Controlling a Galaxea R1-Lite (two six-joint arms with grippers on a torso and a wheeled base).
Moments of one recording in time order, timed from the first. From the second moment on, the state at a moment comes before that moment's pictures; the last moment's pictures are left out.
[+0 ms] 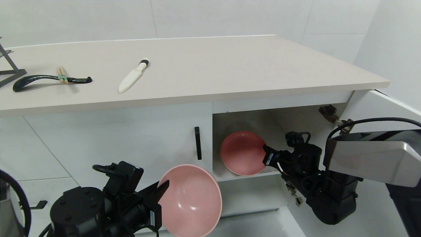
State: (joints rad) left arm -0.73 1.84 0.00 -1.57 0.22 -0.12; right arm 0.40 2.45 -0.65 -1.57 -0.11 0.43
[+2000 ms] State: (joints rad) left arm -0.77 1.86 -0.01 -1.57 0.22 -0.11; right arm 0.39 2.54 -0.85 -1.57 -0.21 0.42
